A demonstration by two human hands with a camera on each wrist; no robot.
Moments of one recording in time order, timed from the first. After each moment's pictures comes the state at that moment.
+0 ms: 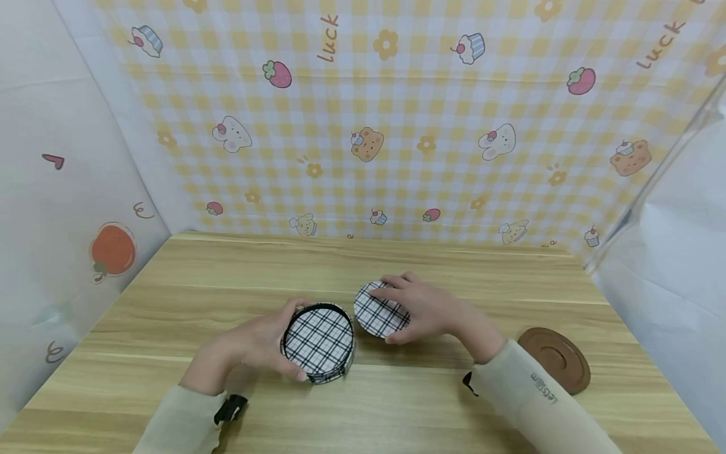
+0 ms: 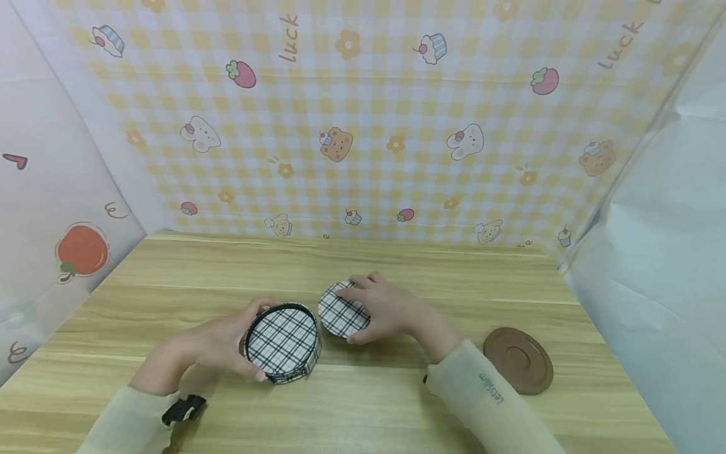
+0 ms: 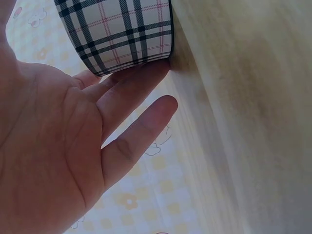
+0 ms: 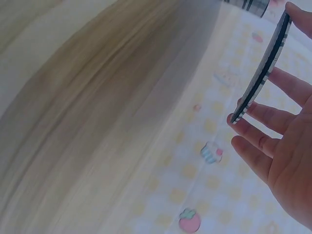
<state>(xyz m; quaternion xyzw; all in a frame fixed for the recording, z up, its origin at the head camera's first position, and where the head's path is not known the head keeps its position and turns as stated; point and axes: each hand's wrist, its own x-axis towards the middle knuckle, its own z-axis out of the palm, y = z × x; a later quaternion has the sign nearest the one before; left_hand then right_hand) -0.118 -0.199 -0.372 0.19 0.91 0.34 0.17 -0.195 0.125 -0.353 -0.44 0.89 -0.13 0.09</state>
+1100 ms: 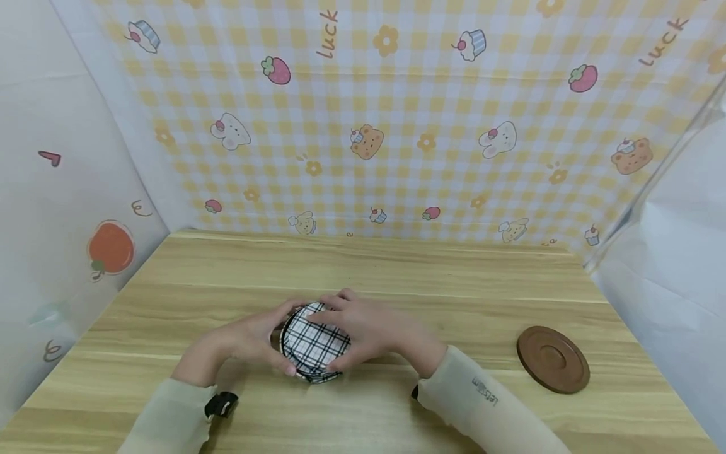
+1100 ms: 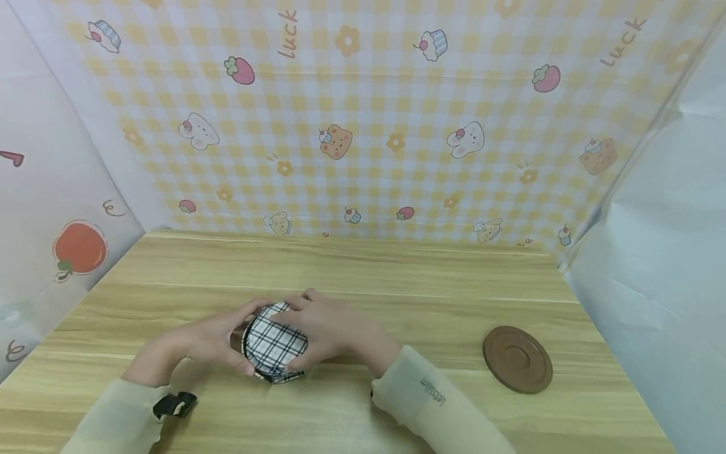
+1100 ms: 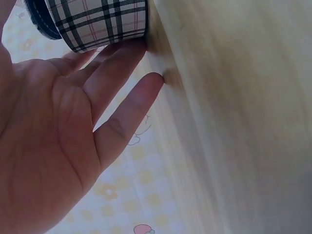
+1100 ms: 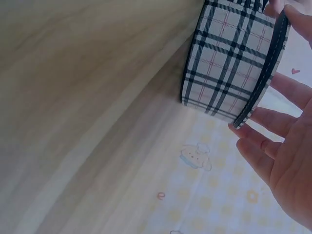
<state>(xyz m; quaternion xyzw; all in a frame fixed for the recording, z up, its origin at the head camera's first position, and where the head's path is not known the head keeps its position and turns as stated) -0.127 -0.218 -0.379 0.24 0.87 0.38 0.21 -0.165 0.040 -0.357 -0.53 0.84 -0.10 0.09</state>
